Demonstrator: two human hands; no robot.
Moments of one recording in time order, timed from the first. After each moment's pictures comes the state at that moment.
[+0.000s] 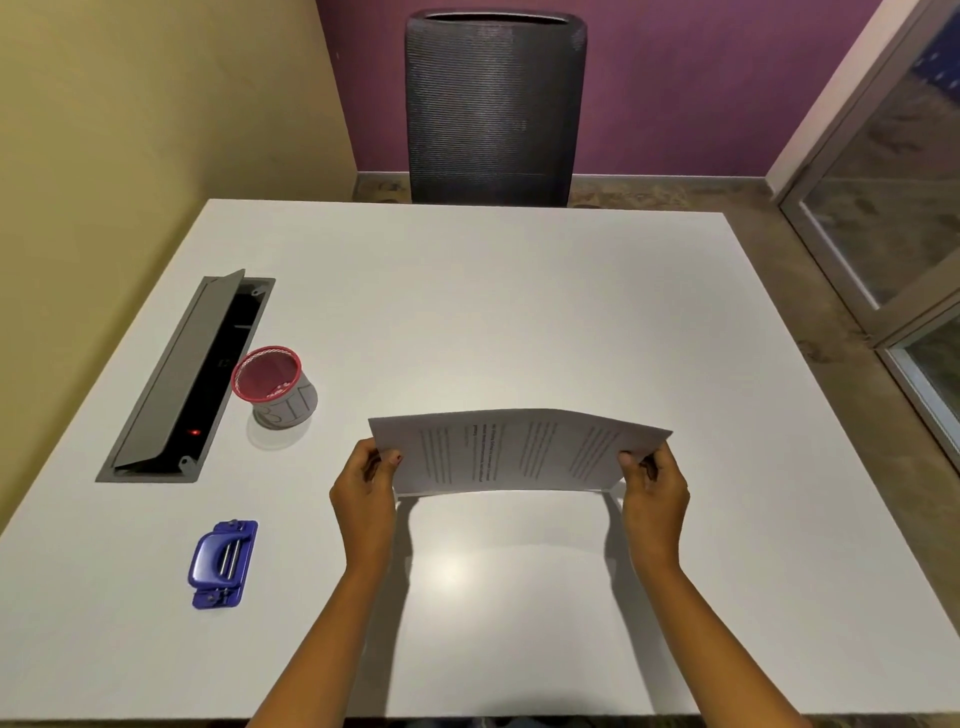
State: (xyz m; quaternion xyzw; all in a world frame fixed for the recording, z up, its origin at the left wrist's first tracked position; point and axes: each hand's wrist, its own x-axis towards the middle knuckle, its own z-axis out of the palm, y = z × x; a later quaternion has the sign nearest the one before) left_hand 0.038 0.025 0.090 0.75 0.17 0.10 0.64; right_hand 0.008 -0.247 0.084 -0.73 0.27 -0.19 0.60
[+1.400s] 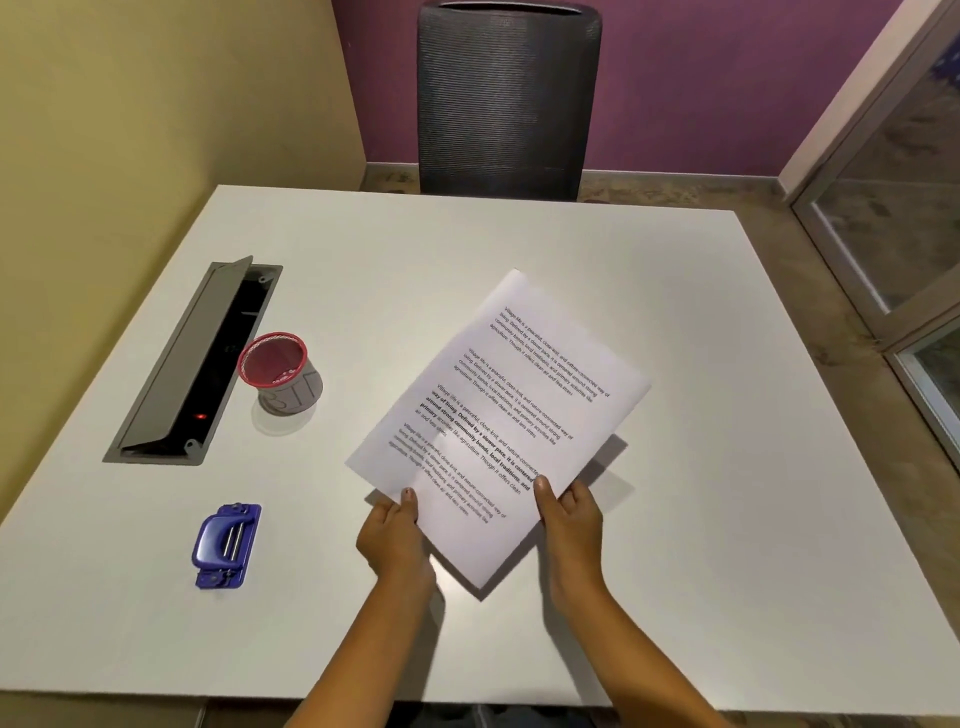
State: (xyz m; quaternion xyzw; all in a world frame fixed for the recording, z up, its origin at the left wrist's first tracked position) left_hand 0.007 -0.010 0.075 0.49 0.50 0.04 0.72; right_hand -0.019 -0.161 0.086 -0.59 0.32 -0.02 0.74
